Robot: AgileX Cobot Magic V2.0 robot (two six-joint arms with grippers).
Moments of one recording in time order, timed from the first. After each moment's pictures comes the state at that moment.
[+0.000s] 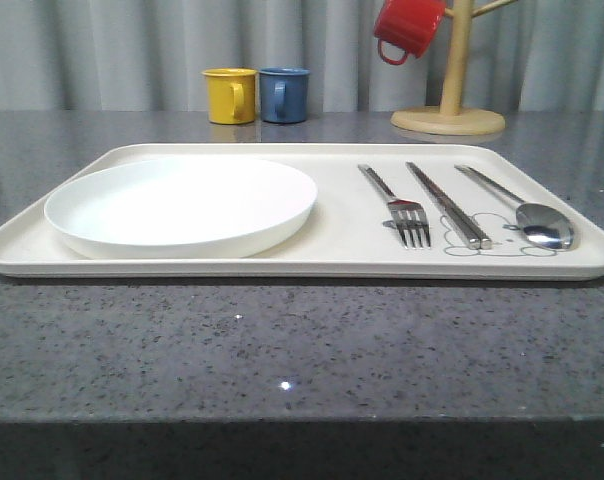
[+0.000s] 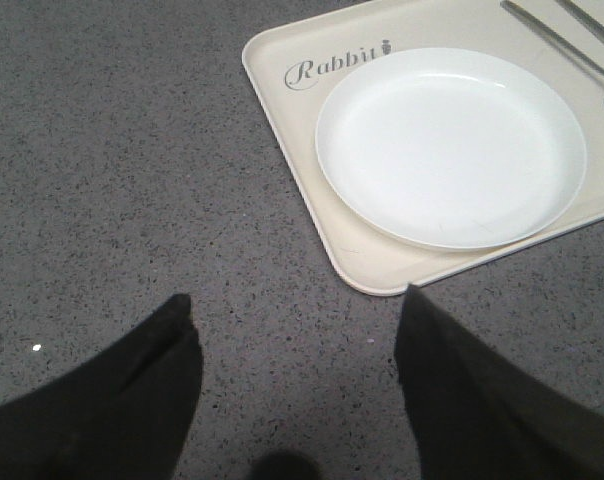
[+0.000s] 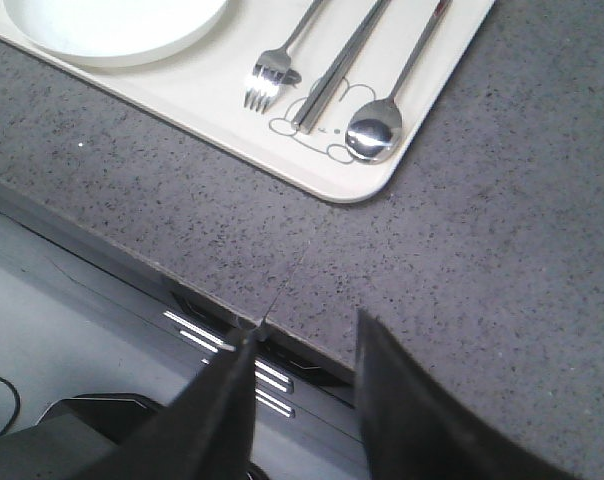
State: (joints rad) left arm -0.41 0.60 -0.84 0.11 0.94 -0.03; right arm 0.37 0.41 -0.82 0.10 1.16 -0.05
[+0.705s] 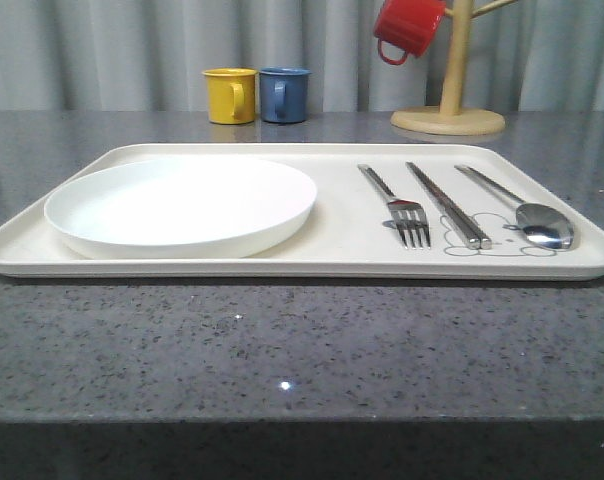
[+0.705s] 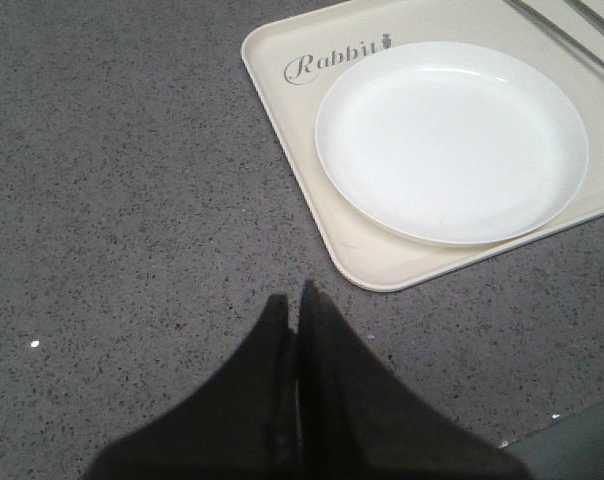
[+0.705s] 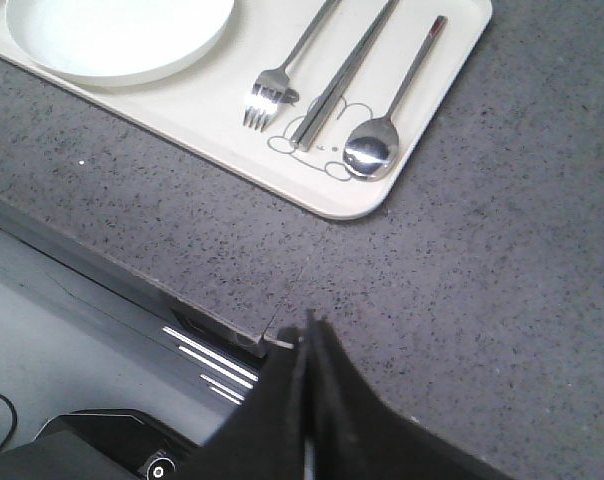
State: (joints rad) left arm -0.41 0.60 -0.83 0.11 0.94 -0.03; right arm 0.37 0.41 -0.82 0.10 1.14 -0.05
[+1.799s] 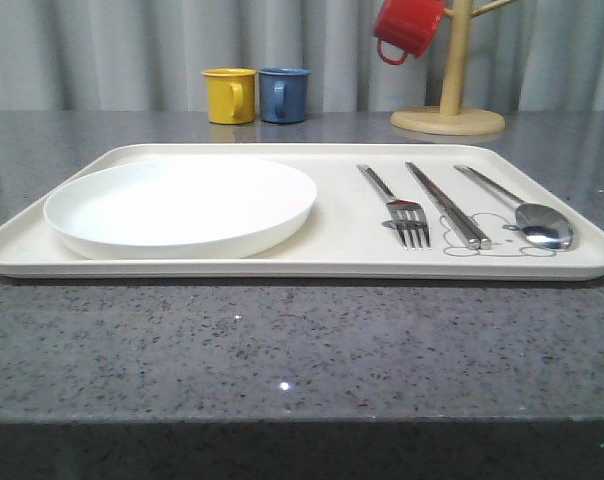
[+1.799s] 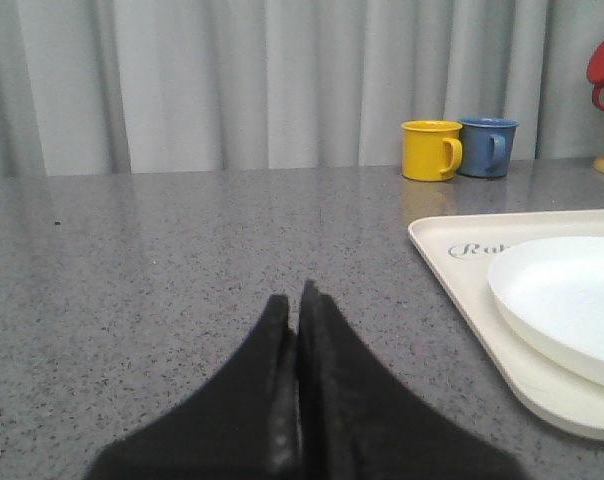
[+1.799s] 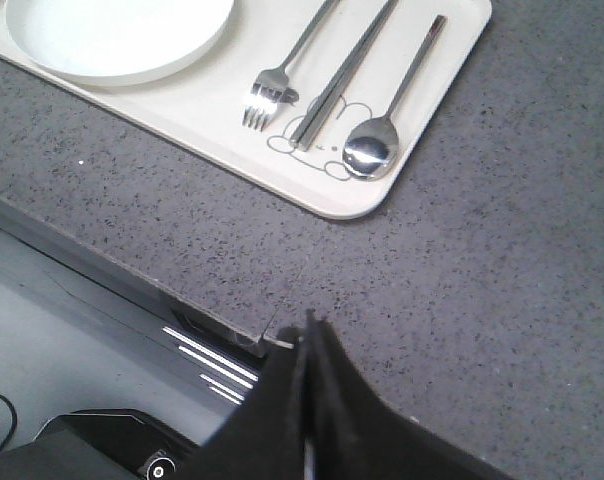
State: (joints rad) left arm -0.05 -0.01 0.01 0.08 0.03 -0.03; right arm 0.37 0.41 -0.82 0.10 1.14 -0.05
